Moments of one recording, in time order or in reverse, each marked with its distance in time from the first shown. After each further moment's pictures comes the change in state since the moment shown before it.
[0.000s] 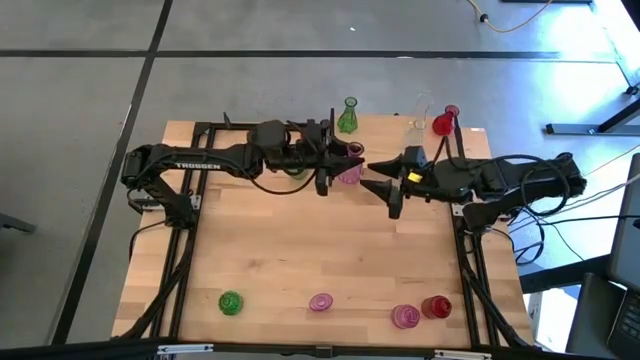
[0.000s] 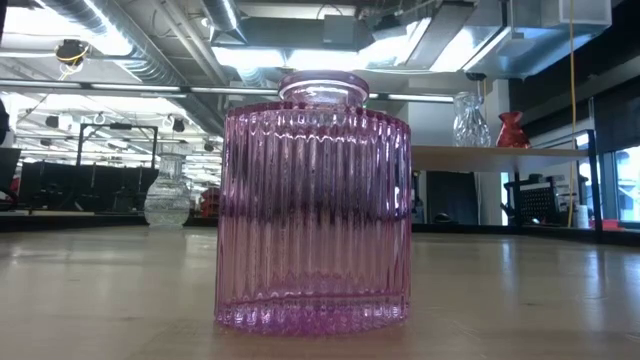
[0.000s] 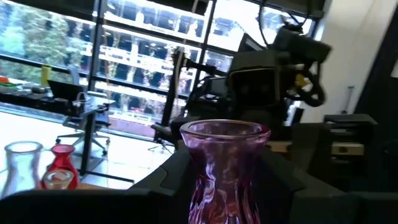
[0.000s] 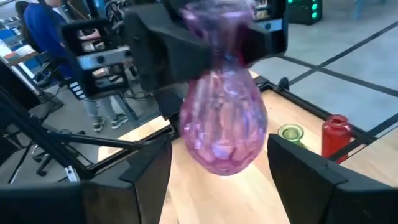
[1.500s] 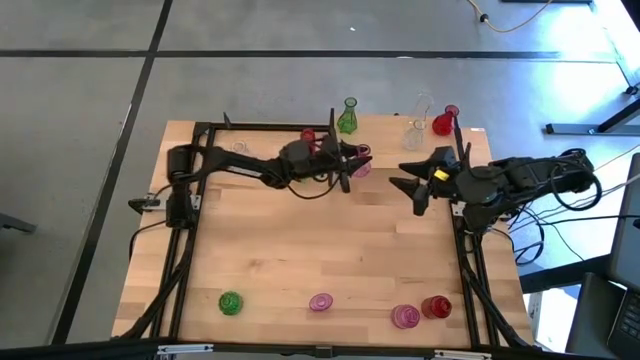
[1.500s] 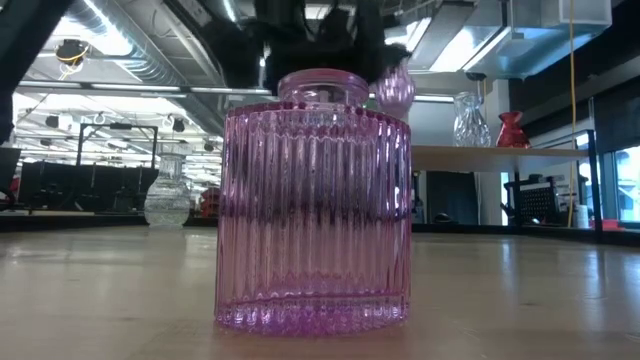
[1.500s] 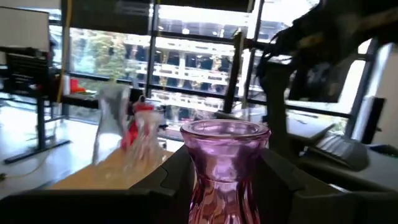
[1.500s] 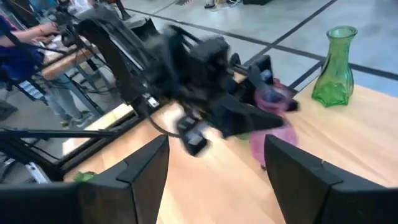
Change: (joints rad) left arm 0.112 0.342 -0.203 0.554 -0.122 0.120; right arm 0.115 -0.141 -0.008 -0.346 0.201 0.225
